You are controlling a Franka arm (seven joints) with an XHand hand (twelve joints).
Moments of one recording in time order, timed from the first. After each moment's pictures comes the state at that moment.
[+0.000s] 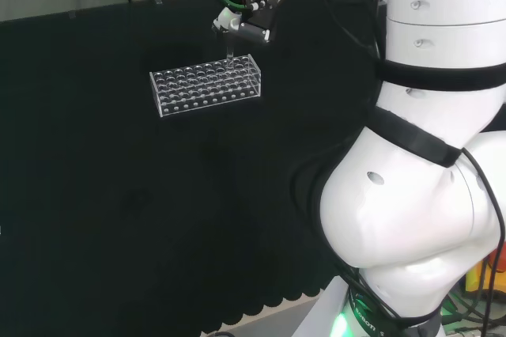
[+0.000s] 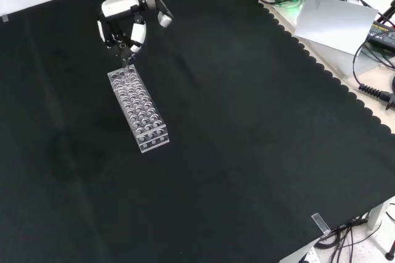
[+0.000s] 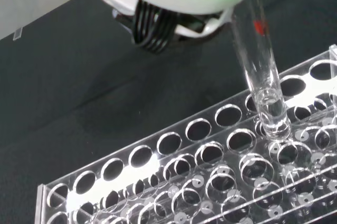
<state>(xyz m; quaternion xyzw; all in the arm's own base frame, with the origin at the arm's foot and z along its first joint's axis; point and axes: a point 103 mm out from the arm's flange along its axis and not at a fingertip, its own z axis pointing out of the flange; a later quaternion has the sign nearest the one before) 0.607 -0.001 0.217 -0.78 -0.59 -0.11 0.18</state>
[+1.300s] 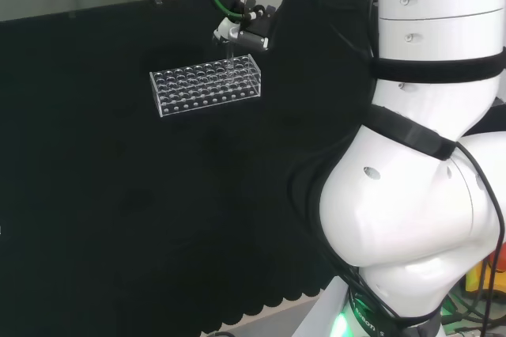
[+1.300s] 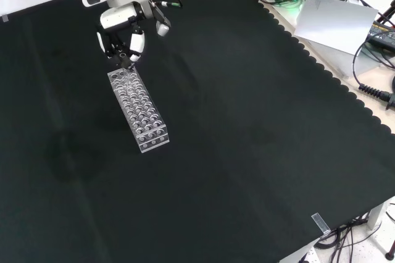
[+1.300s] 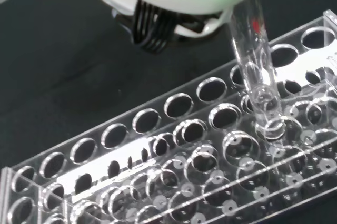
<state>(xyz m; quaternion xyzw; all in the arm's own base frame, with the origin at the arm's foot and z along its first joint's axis) 0.614 -0.004 0.189 -0.79 -0.58 -0.08 0.19</state>
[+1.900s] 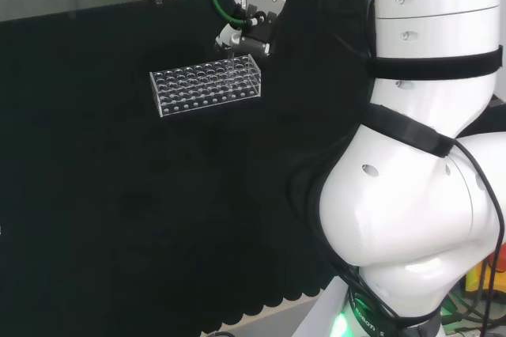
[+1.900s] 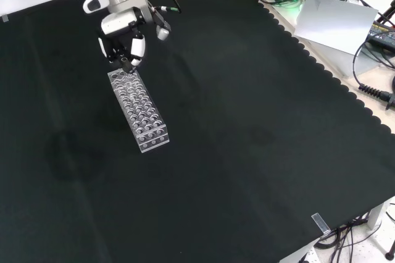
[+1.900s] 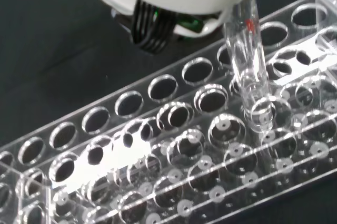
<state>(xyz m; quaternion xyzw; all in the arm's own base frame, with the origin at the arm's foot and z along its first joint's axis) 0.614 -0.005 0.172 -0.79 -0.58 -0.07 0.20</state>
